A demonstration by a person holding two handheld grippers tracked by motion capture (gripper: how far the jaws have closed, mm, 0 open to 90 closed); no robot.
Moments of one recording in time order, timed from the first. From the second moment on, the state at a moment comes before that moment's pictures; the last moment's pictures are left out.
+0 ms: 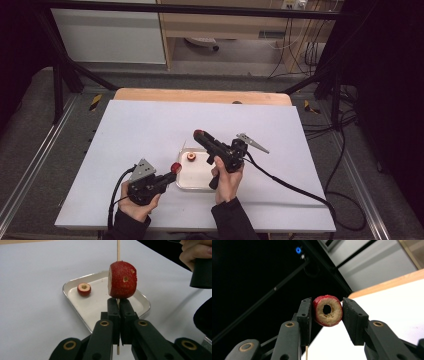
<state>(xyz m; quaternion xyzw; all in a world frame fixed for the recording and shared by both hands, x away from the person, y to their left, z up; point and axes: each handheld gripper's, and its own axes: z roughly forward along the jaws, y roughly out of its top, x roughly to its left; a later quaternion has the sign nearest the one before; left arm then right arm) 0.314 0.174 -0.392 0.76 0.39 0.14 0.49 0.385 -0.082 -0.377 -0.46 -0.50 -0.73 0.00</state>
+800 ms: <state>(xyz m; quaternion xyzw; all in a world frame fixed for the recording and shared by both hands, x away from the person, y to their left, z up) 0.312 0.158 -0.392 0.77 0.39 0.12 0.50 0.375 -0.070 -0.393 -0.43 -0.44 -0.78 0.01</state>
